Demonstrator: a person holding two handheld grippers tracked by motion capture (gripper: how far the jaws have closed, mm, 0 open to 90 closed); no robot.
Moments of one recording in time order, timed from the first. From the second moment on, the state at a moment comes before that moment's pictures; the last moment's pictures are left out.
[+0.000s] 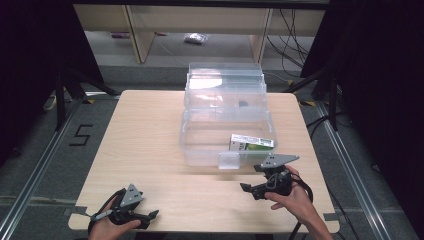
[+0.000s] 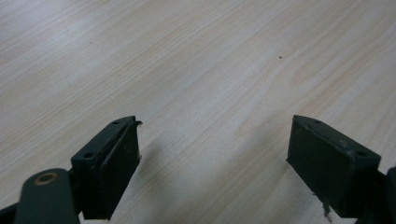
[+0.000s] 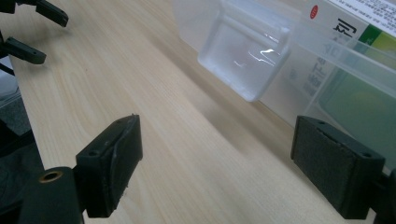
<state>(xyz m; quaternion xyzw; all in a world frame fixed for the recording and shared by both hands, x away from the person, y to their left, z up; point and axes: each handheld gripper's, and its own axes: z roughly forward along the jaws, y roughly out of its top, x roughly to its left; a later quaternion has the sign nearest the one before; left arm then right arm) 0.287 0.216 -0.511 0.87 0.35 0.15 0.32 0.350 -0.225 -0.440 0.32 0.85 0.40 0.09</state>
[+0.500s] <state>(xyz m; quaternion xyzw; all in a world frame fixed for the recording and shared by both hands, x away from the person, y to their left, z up) 0.287 0.216 -0.511 0.87 0.35 0.15 0.32 0.340 -0.230 -0.456 0.33 0.85 0.40 0.09</state>
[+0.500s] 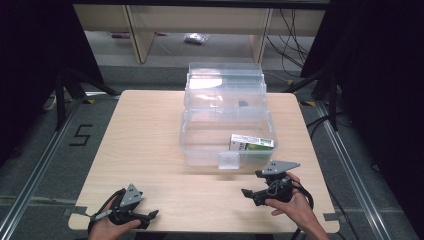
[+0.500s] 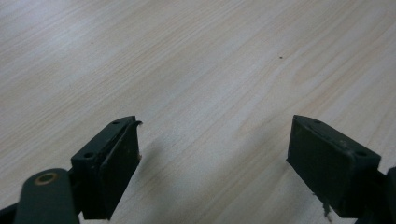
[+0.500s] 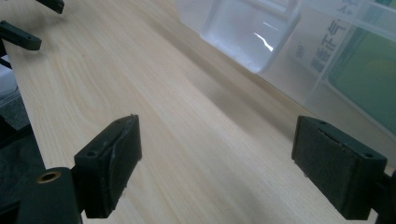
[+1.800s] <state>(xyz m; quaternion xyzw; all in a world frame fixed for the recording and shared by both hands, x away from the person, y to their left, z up) 0.286 0.215 -0.511 0.87 0.35 0.16 0.32 0.301 -0.256 -0.484 0.36 0.86 0.35 0.08</state>
